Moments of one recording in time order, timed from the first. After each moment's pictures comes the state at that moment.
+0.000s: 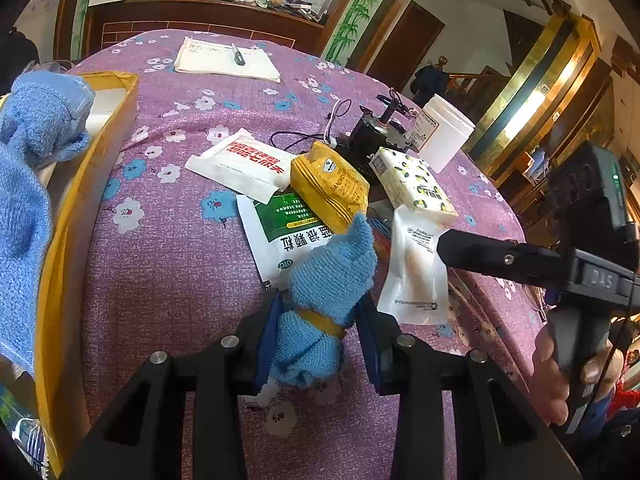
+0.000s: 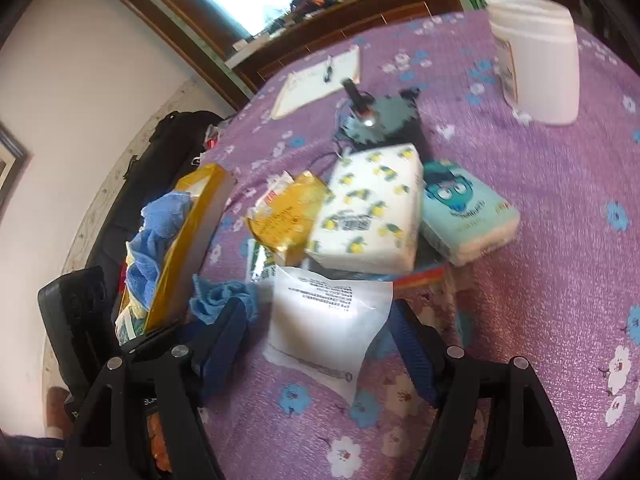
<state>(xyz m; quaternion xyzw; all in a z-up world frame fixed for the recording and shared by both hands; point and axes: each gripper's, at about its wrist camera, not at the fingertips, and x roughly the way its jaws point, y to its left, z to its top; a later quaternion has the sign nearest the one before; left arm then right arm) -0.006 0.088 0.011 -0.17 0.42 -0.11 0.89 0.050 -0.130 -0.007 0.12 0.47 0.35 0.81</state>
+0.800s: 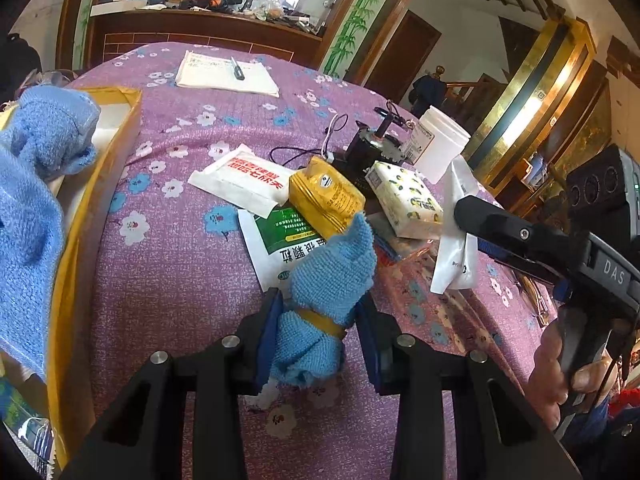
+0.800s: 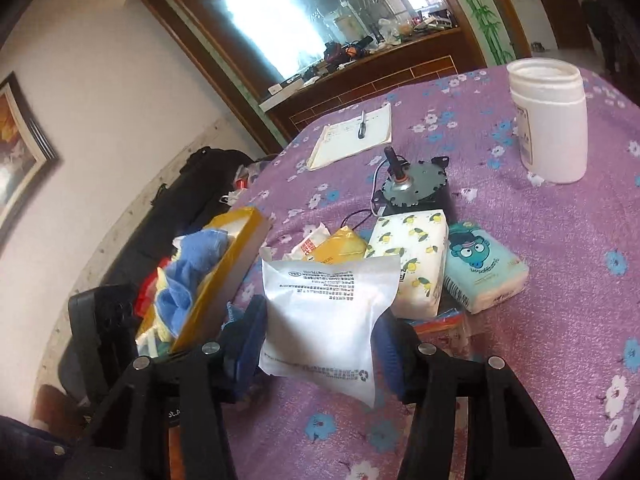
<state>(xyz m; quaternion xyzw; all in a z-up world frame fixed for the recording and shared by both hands) -0.012 0.090 0.019 -0.17 0.40 -0.11 0.90 0.036 -0.134 0.012 0.14 0.37 0.38 0.83</state>
